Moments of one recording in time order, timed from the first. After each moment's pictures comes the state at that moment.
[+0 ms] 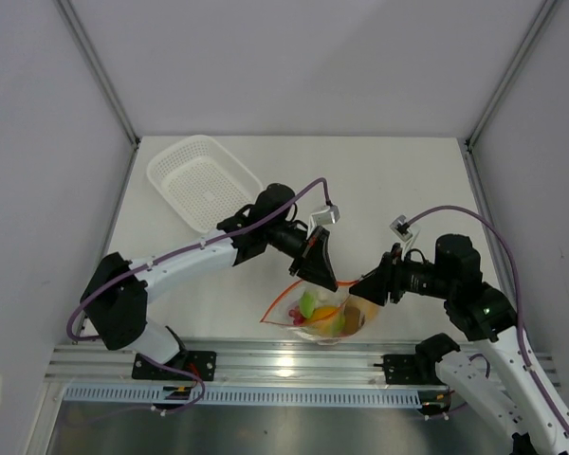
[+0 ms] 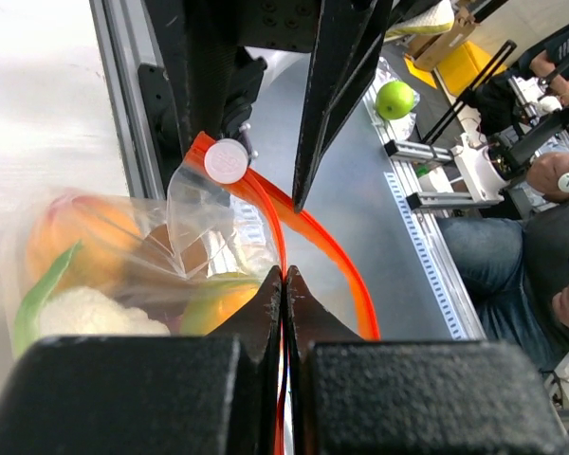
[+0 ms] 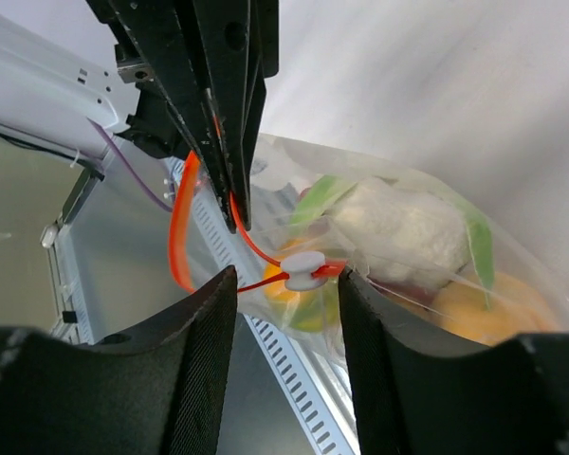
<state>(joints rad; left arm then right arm) -0.83 1.51 1.11 0.01 1.22 -0.26 0.44 0.59 0.79 -0.64 -0.70 0.38</state>
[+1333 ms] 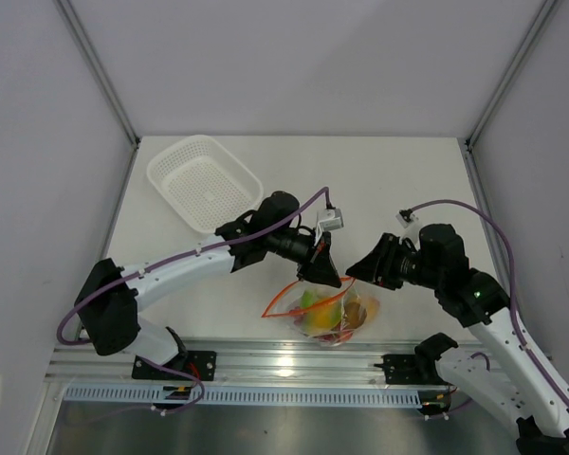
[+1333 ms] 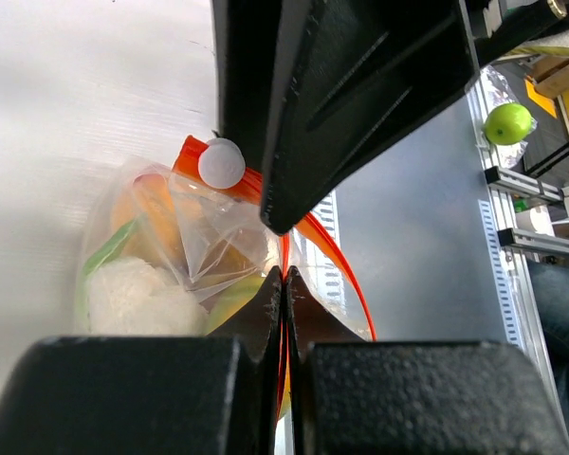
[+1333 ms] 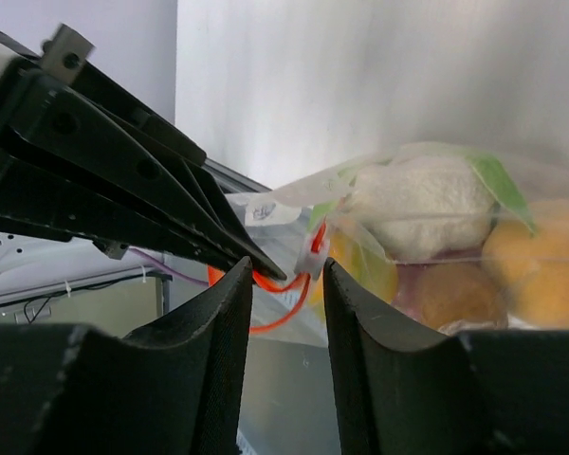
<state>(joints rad) -0.89 1.47 1.11 -0.14 0.89 -0.19 0.52 0.70 0.84 -0.67 -0.40 0.85</state>
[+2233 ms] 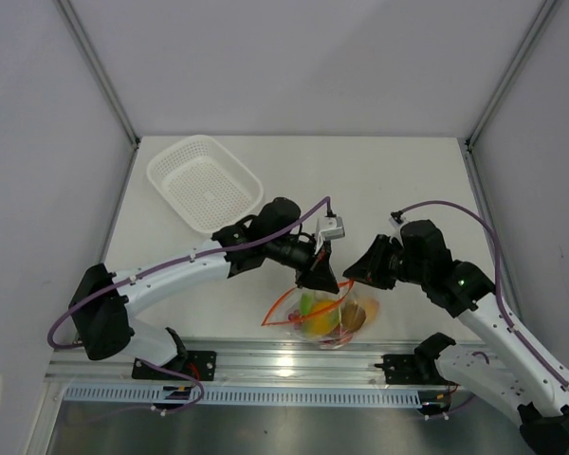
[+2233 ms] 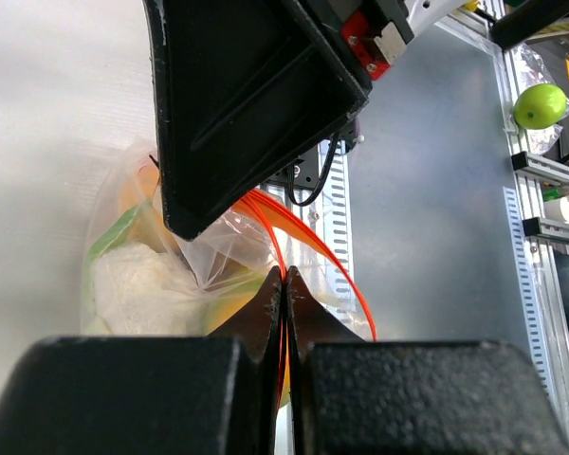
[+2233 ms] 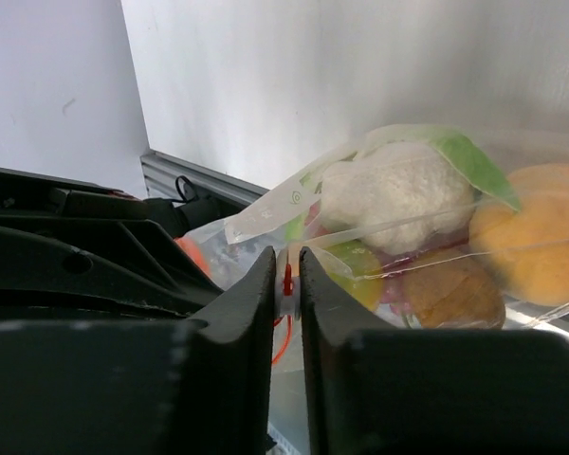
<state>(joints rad) -0.94 1.42 1.11 -0.23 0.80 -0.14 0.59 0.80 0.84 -0.70 -0.28 0.96</state>
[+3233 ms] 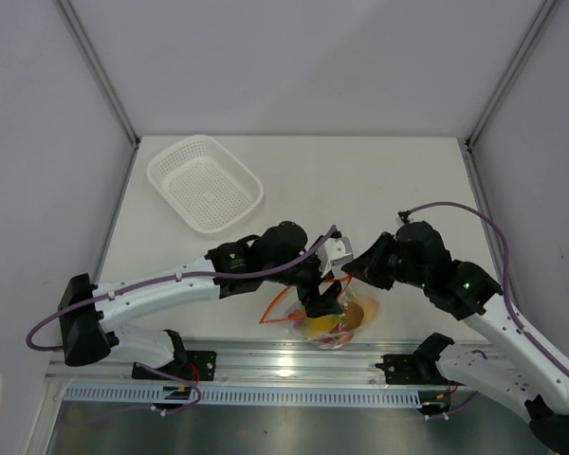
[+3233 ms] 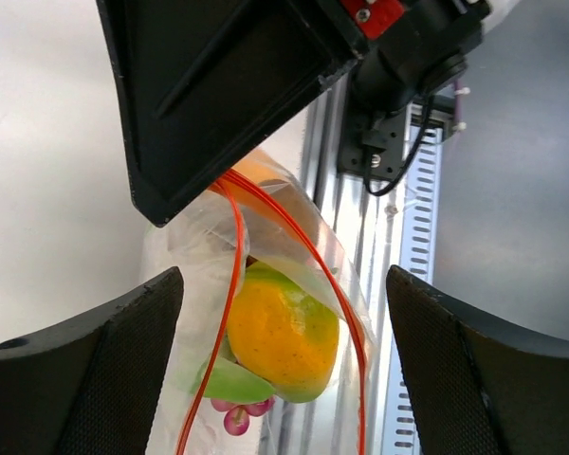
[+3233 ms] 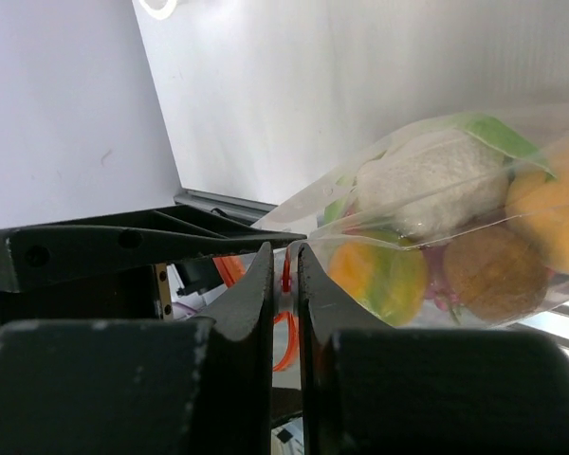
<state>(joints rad) -1.12 1.32 1.11 -0.33 0.38 -0.03 0.72 0.80 0.92 -0.75 -0.08 1.16</state>
